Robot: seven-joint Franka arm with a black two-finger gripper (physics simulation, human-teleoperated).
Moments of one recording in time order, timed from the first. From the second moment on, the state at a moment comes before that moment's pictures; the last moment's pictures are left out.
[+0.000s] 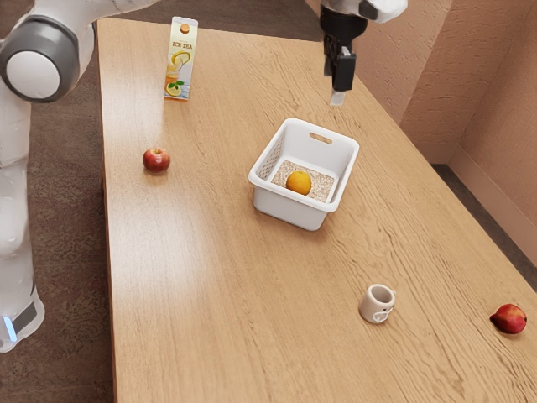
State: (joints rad) arm 0.09 0.08 -0.29 -1.07 0.14 1.35 0.06
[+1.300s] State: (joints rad) arm 0.37 0.23 -0.20 -1.44 0.13 1.75 0.56
